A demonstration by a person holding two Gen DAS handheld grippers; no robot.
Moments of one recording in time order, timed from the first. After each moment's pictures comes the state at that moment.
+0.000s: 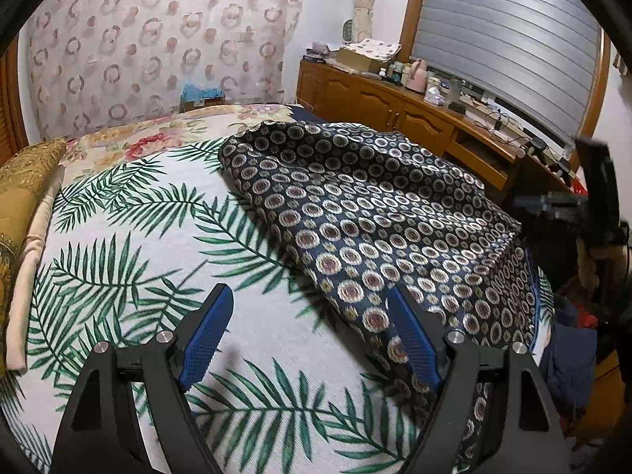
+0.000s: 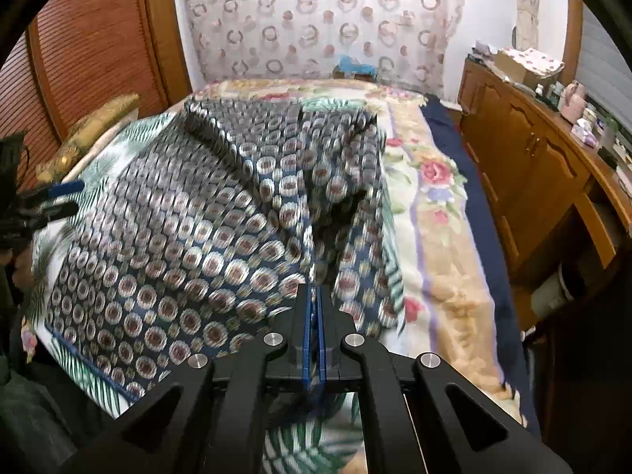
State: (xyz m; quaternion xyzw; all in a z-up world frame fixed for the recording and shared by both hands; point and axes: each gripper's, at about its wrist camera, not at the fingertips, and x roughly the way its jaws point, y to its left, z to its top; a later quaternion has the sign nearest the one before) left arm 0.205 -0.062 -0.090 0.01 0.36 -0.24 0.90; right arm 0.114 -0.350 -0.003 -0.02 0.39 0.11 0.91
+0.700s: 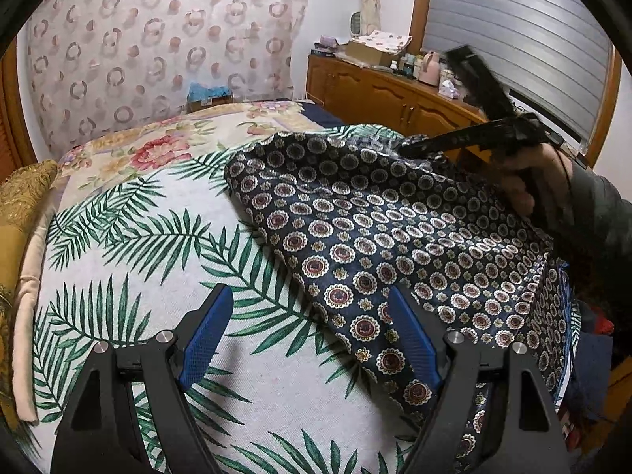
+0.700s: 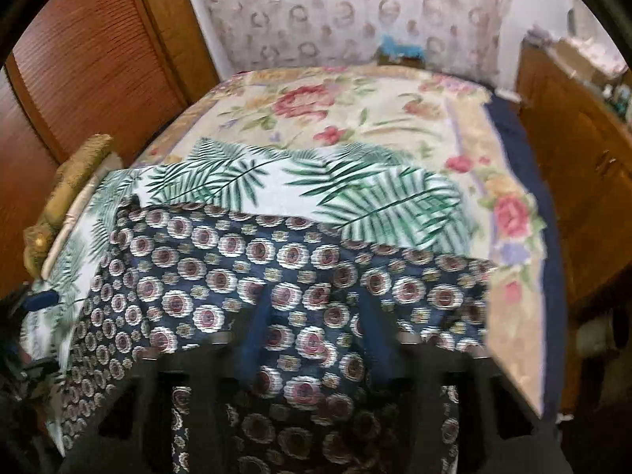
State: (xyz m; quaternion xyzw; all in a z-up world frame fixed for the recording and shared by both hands) left arm 0.247 -0.074 -0.094 0.03 0.37 -0.23 0.90; right arm 0.345 -0.320 -0.025 0.02 0.44 0.23 0.87
